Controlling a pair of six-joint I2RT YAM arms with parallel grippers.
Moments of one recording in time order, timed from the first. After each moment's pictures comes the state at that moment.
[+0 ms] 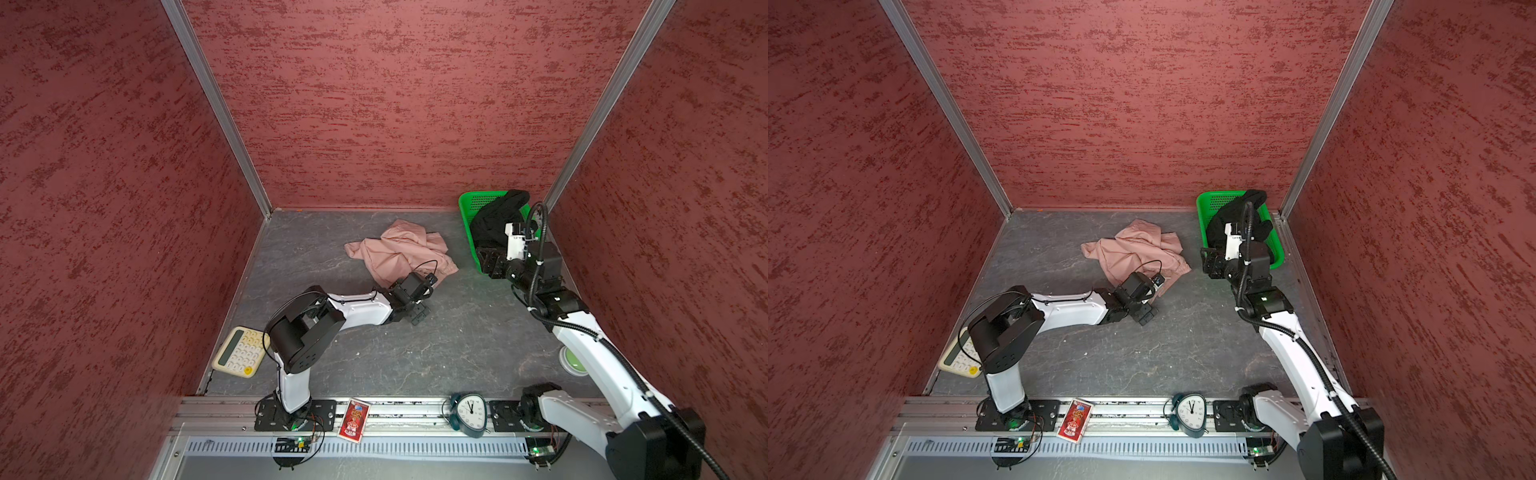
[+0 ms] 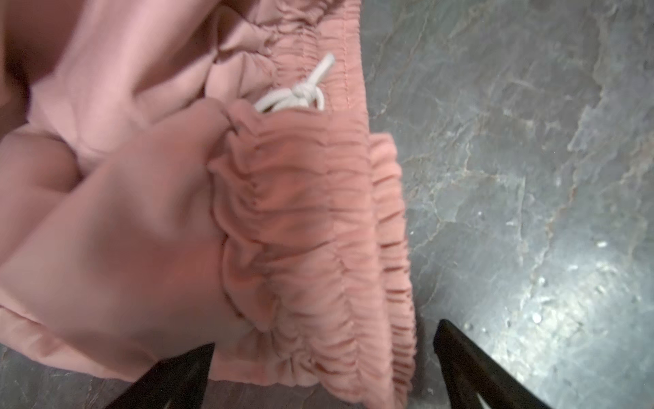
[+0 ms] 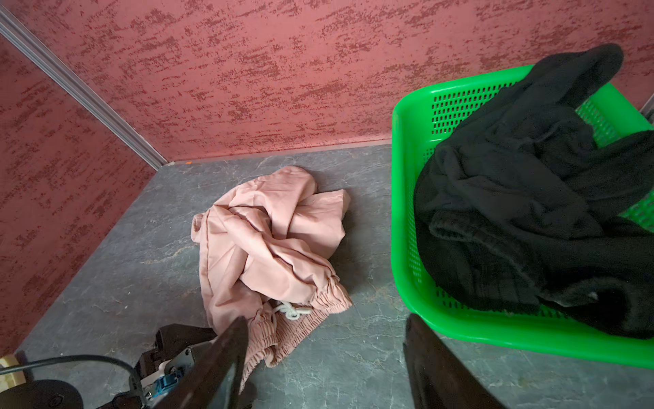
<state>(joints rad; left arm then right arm) -0.86 1.85 1.06 -0.12 -0.27 0.11 0.19 1.05 0.84 -0.15 -0.16 0.28</state>
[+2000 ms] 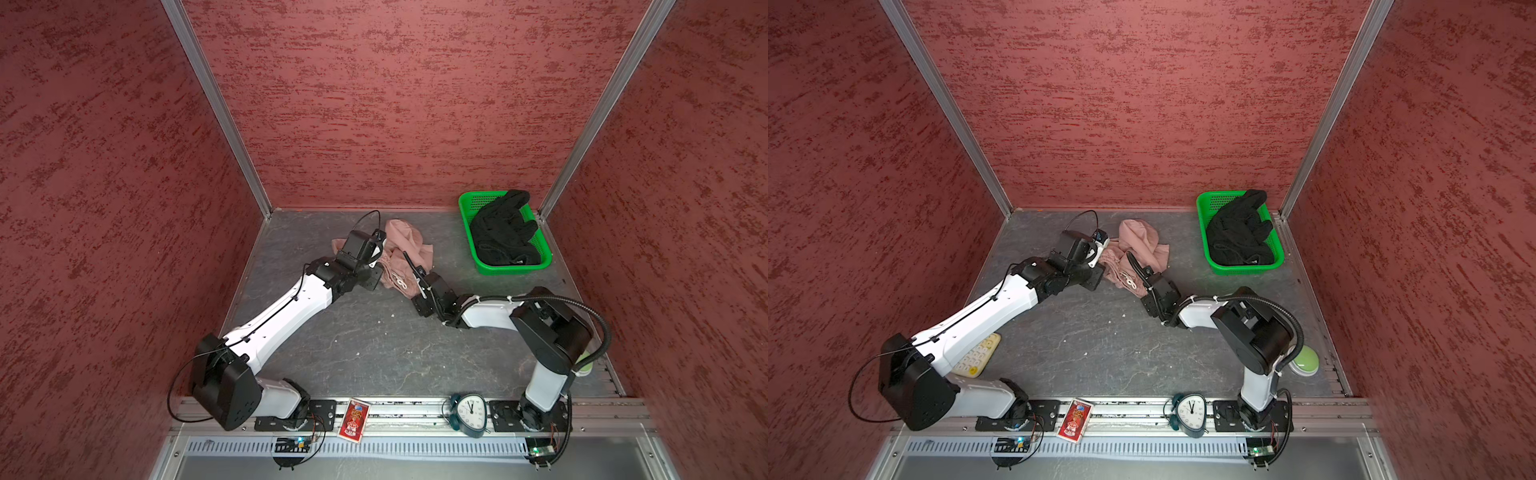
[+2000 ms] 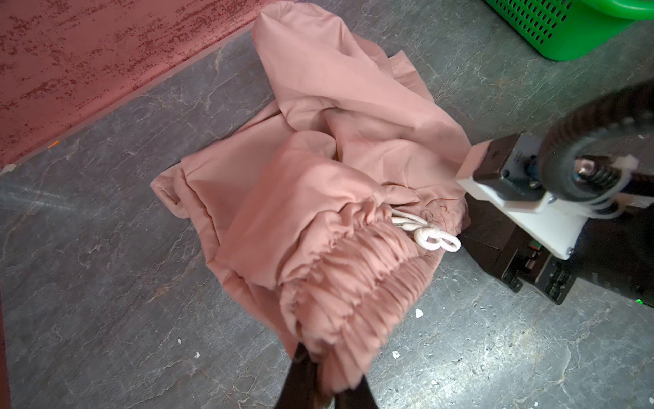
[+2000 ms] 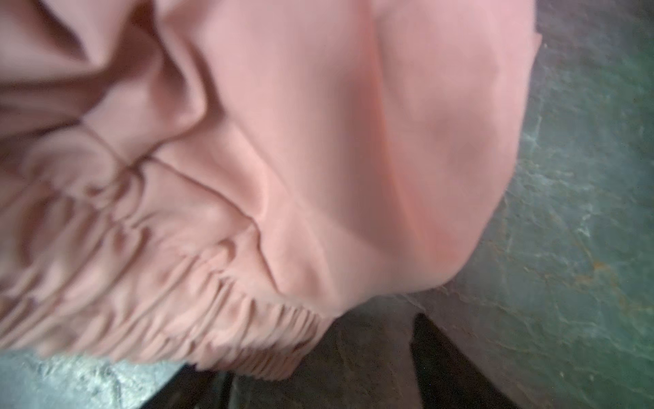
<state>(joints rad) -0.57 1.38 1.19 -0.67 -0.16 0.00 0.73 1.80 0.86 0.12 0.26 0.08</state>
